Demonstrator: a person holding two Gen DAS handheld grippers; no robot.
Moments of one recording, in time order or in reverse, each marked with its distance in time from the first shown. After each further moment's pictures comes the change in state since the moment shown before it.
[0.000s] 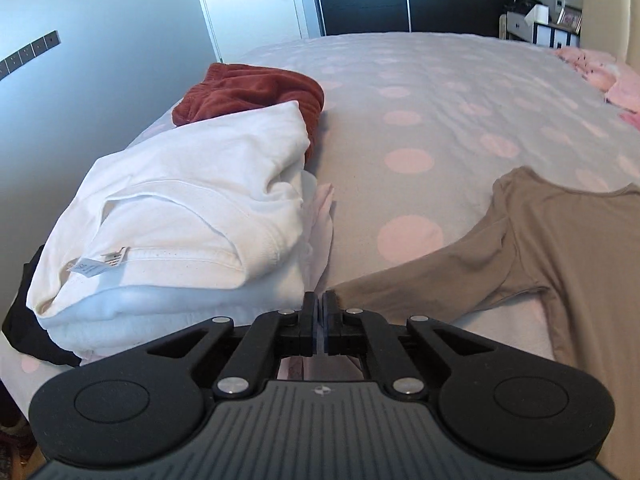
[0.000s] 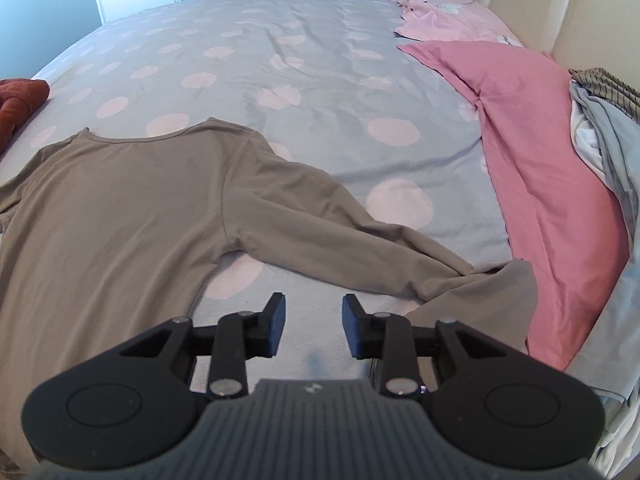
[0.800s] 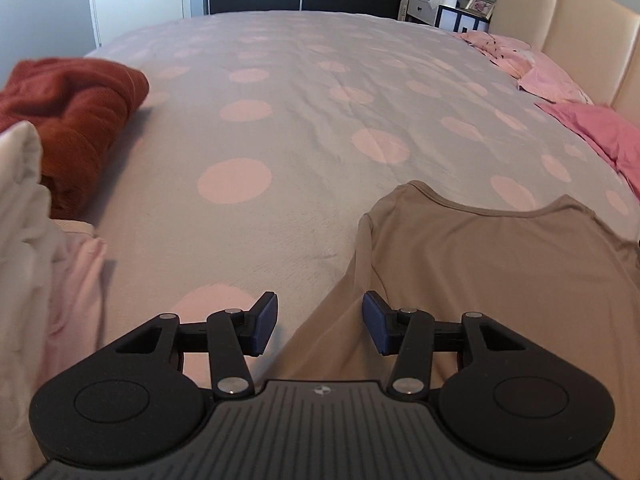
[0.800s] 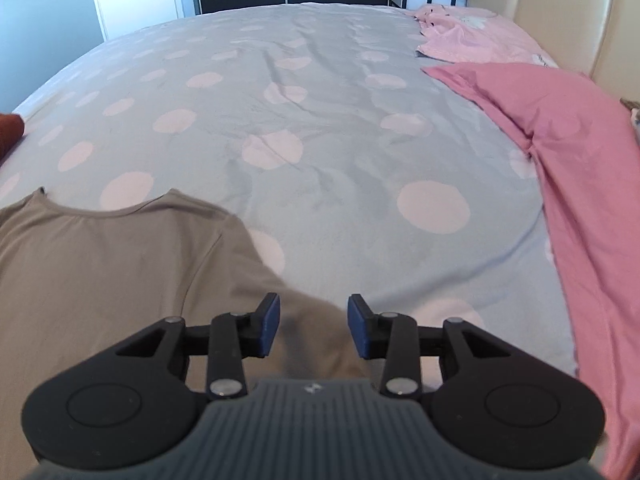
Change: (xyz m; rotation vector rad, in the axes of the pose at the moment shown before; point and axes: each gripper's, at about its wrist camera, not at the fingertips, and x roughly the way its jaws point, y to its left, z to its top) left arm 0.125 -0.092 0.062 0.054 0.056 -0.384; right arm 0.120 0.000 0.101 0.017 -0.053 0.059
